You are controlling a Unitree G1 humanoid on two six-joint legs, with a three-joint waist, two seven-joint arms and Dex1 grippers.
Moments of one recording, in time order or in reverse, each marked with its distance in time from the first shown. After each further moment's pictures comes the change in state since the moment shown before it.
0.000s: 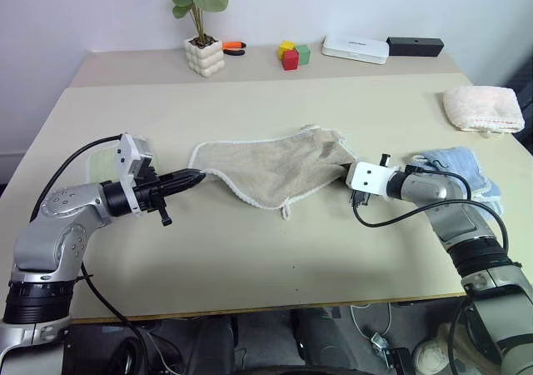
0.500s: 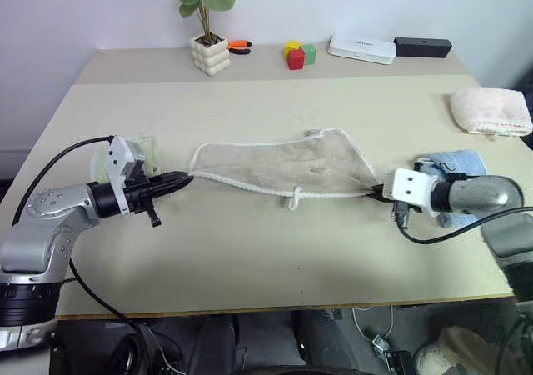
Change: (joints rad) left arm -0.004 0.062 0.009 0.055 0.061 -0.037 0.015; right arm 0.190 -0.254 -0.141 -0.348 0.288 0.231 0.337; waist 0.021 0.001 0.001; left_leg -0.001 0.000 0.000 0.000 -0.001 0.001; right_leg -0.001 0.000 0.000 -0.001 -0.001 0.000
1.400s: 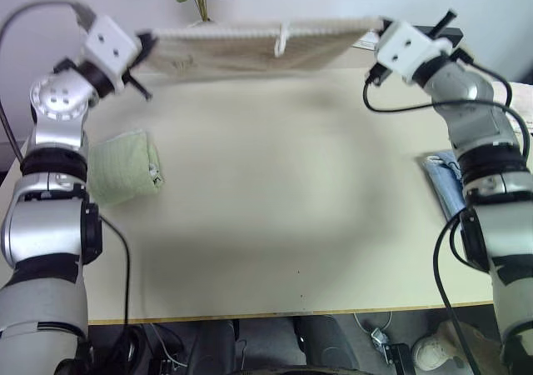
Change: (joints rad) left arm -0.844 -0.065 -0.186 1.210 0.577 -1.116 0.235; right arm -0.719 0.248 0.095 0.714 -0.325 -0.416 -0.721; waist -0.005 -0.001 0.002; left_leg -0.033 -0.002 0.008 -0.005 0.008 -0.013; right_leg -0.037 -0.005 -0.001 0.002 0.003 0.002
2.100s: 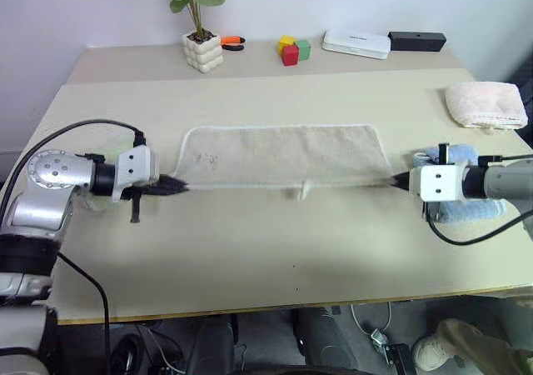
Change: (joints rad) left arm 0.657 0.237 -0.071 -0.931 -0.265 0.625 -0.658; right arm 0.719 -0.413 -0.073 -0.631 0.326 0.144 0.738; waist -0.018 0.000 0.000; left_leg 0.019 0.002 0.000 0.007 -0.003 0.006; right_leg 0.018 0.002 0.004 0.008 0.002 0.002
